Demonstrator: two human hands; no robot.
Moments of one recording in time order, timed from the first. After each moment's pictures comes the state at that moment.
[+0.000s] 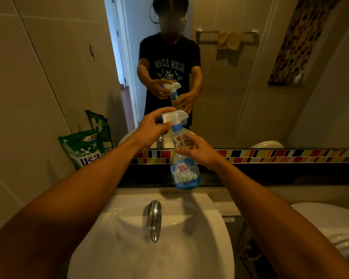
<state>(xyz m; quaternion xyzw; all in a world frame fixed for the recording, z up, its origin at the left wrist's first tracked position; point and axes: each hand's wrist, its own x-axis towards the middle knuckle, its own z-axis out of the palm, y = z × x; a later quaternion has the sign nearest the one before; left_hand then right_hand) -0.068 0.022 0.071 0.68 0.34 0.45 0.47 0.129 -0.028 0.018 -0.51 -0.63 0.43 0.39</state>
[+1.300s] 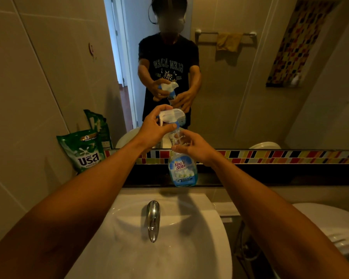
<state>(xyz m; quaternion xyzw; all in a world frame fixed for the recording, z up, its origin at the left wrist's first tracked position) -0.061 0.017 0.066 0.69 0.33 0.50 0.41 0.117 -0.031 0.034 -0.54 -0.64 0.39 0.38</state>
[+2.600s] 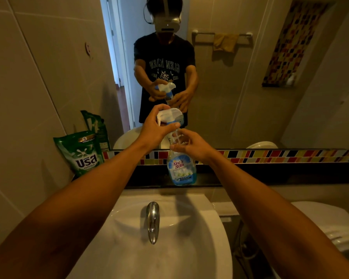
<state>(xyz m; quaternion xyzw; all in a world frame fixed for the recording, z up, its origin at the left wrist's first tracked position) -0.057 0.016 0.066 0.69 0.32 0.52 0.39 0.113 -0.025 0.038 -0.55 -0.64 0.39 0.37</state>
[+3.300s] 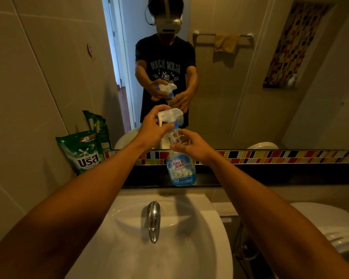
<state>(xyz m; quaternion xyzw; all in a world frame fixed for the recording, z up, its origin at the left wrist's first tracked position) -0.065 0.016 0.068 0.69 0.33 0.51 0.39 0.110 -0.026 0.037 -0.54 -0.64 0.39 0.37</state>
